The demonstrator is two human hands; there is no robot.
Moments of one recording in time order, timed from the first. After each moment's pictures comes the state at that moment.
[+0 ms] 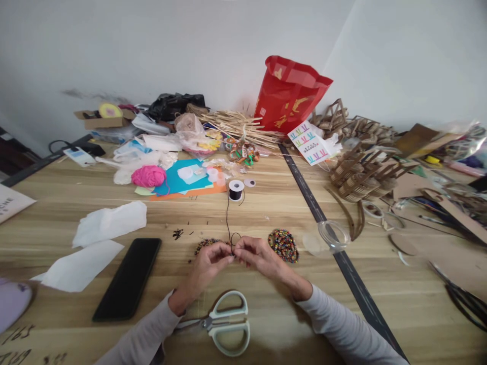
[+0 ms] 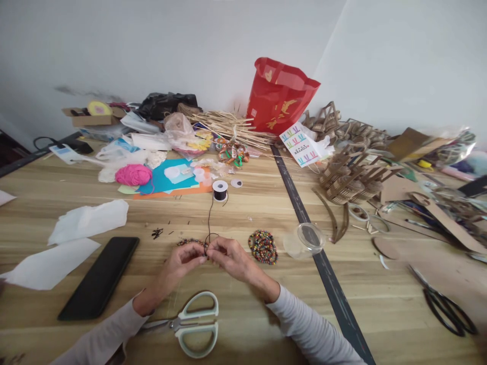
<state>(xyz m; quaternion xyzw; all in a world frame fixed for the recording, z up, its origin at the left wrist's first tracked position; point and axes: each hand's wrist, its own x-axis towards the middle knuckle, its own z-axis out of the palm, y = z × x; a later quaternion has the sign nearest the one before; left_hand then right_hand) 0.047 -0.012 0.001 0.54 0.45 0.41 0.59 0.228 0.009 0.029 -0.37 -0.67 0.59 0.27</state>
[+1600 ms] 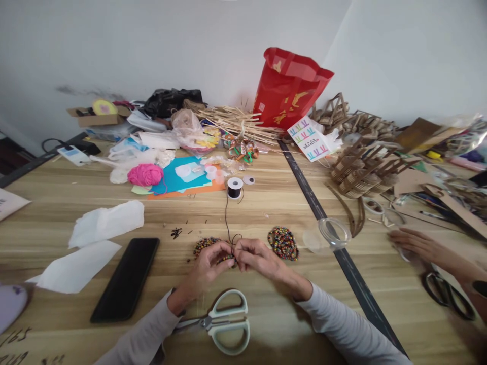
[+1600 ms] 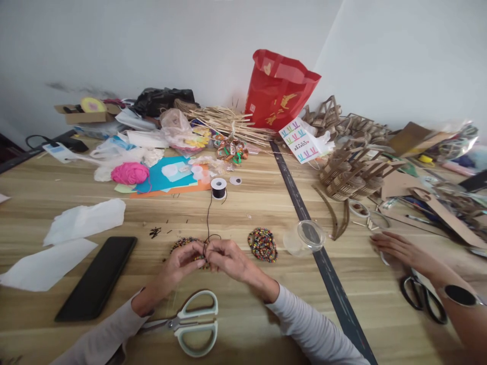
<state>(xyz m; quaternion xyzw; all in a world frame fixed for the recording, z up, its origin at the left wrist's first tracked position) 0.048 -0.014 0.009 0.57 0.40 0.41 0.59 0.227 0.008 0.030 -0.36 -0.65 0.62 0.25</state>
